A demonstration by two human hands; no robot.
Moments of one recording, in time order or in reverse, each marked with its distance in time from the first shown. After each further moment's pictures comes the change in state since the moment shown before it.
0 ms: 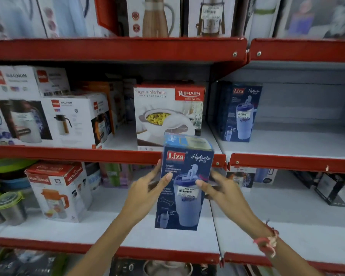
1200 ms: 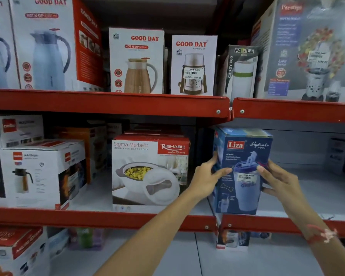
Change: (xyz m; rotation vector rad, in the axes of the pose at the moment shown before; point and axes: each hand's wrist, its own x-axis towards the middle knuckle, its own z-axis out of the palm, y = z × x) left_hand 0.198 0.129 0.126 -0.114 -0.243 0.266; right_hand 0.115 -0.014 -0.182 0.215 0.477 -0.039
